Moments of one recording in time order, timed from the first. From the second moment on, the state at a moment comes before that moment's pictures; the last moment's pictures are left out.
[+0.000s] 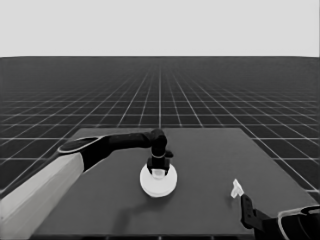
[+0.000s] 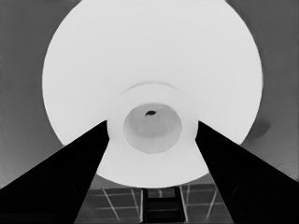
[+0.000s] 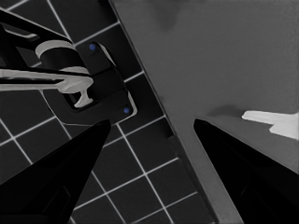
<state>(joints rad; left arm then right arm) 0.08 3.06 -1.74 0.24 1.51 -1.23 -0.35 1.76 -0.39 -0.70 -1.18 0.32</state>
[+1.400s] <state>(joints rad) 0.08 3.06 -1.74 0.24 1.51 -0.99 -0.35 1.76 -0.39 -0.70 -1.18 0.32</state>
